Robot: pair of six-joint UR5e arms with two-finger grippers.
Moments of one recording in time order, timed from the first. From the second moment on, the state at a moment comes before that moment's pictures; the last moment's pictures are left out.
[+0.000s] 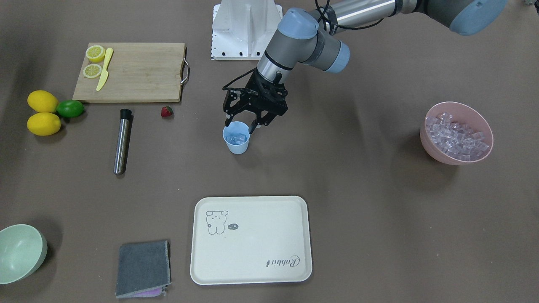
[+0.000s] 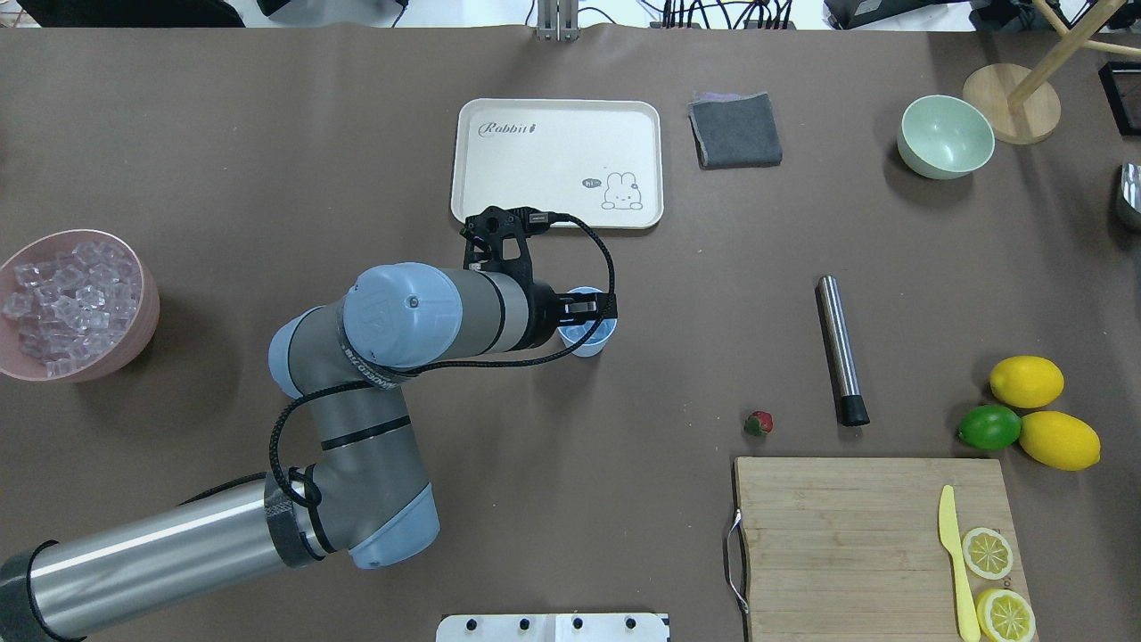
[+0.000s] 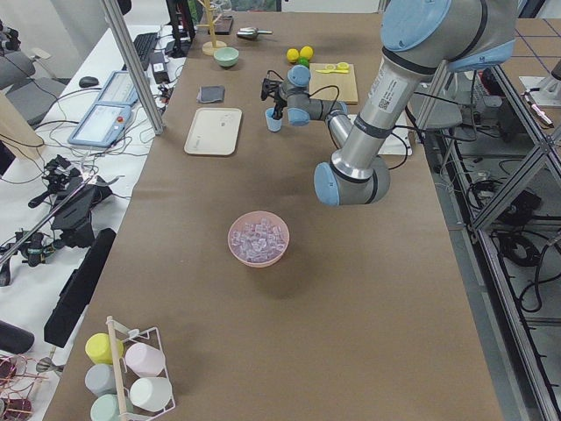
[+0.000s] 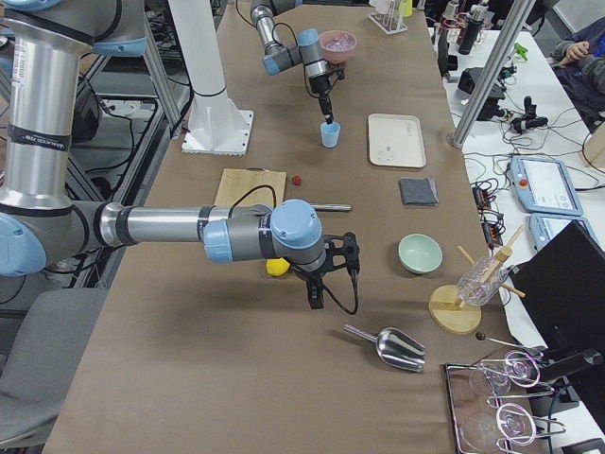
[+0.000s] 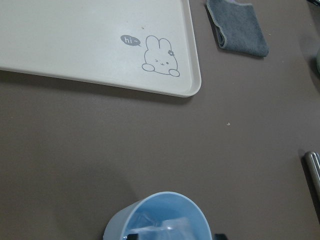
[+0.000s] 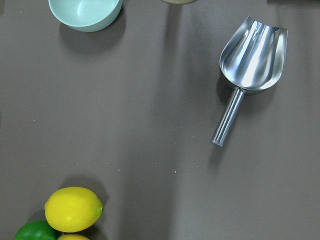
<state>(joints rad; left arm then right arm) -0.44 -2.27 -1.56 -2.23 -1.64 -1.35 1.64 -1.79 1.85 -1.46 2.47 -0.03</state>
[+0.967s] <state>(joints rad) -0.65 -2.02 -2.05 -1.54 -1.86 -0.82 1.64 -1.78 1.85 -1.46 2.47 -0.02</state>
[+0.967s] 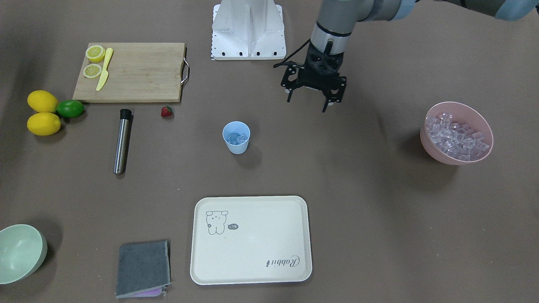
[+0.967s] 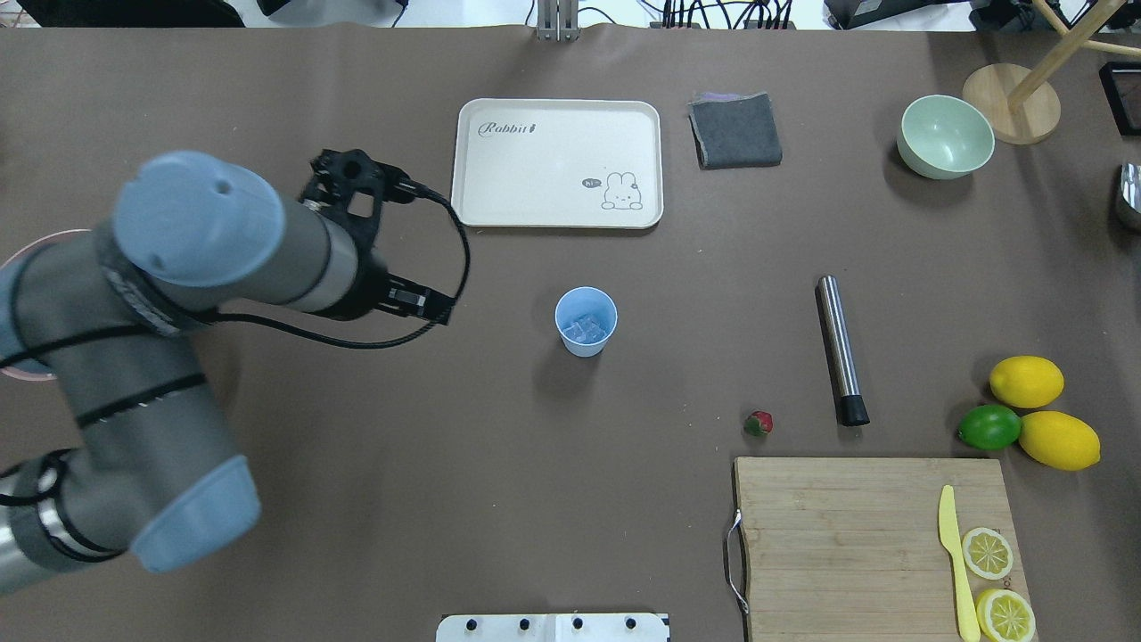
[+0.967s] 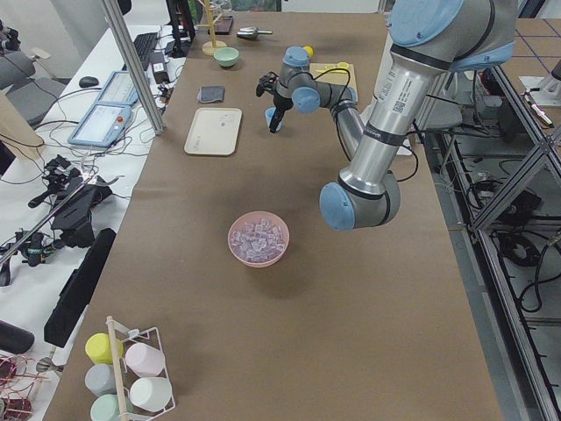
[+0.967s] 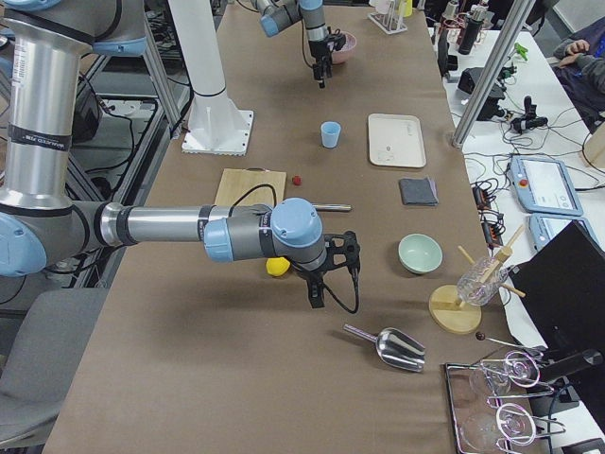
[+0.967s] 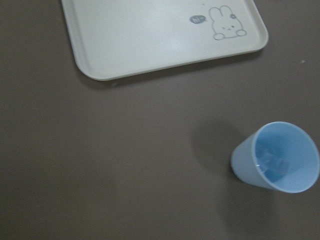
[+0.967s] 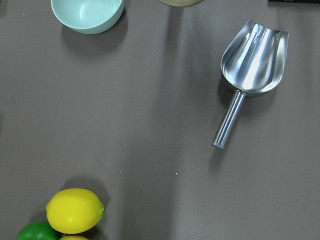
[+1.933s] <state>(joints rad) -1.34 -1.52 -2.03 -1.48 -2.22 0.03 1.38 -1.69 2.00 -1.40 2.43 0.59</state>
